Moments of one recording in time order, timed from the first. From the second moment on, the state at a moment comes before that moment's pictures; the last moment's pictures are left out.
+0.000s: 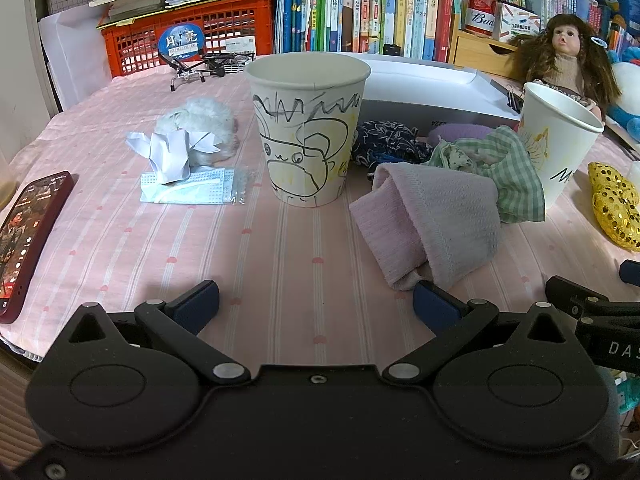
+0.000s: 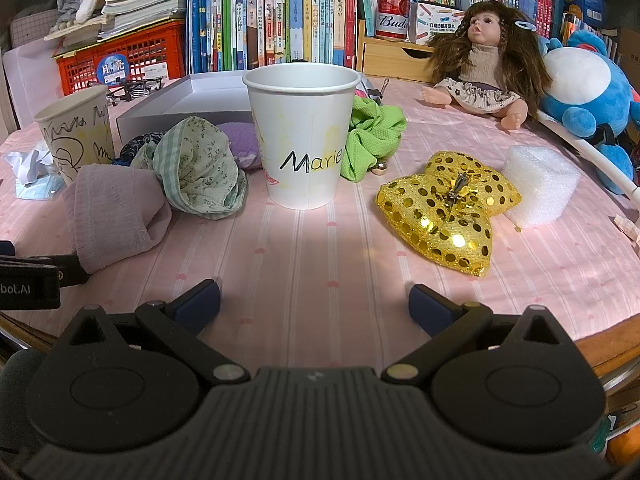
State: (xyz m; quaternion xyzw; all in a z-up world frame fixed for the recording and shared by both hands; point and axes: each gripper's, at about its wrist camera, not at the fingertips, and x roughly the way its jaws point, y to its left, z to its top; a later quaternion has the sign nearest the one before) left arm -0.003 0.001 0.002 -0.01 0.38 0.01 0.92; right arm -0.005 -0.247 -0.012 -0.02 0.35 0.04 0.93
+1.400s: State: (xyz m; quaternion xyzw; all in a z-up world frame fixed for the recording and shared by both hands) left arm -0.009 0.002 -0.003 0.00 0.35 0.00 0.94; right arm -0.020 -0.251 -0.020 -0.01 0.29 0.06 0.96
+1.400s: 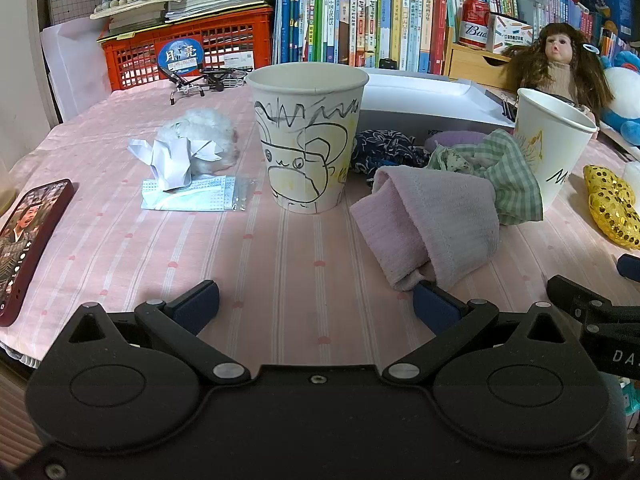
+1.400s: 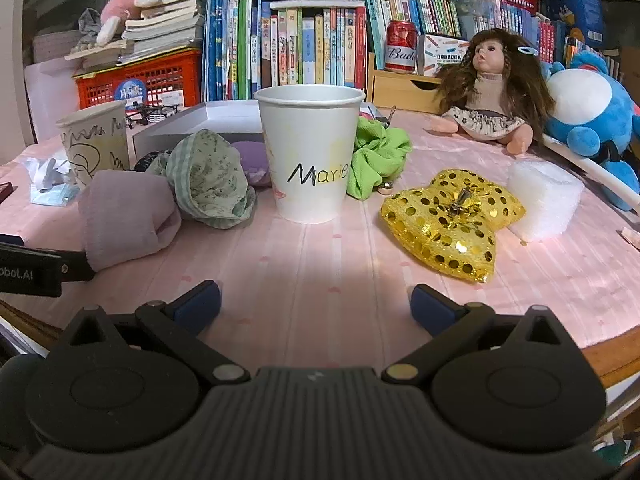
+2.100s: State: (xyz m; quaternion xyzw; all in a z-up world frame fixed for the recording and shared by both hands) left arm -0.027 0.005 0.027 -0.02 0.30 -0.04 0.95; right arm -0.035 -0.260 0.013 -0.03 0.21 0.03 0.98
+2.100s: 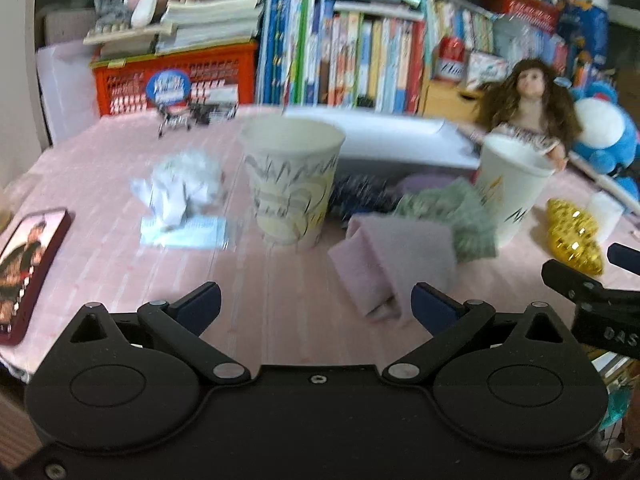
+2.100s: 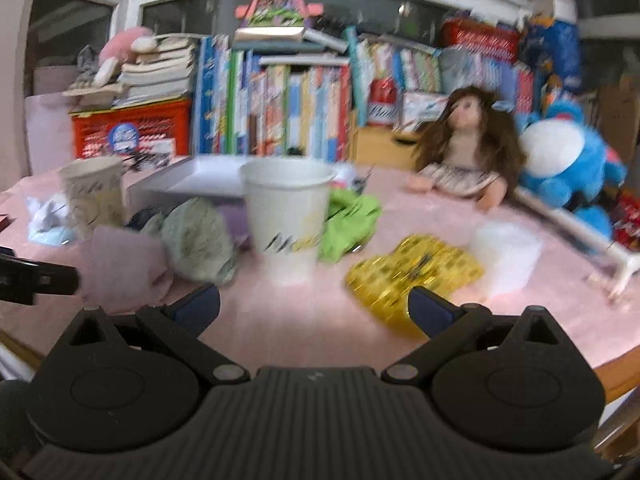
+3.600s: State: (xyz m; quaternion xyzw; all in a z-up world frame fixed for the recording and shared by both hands) left arm -0.034 -0.044 0.065 0.01 0.25 -0.09 0.96; right arm -0.005 -0.305 0.034 0.04 0.20 -0.01 0.98
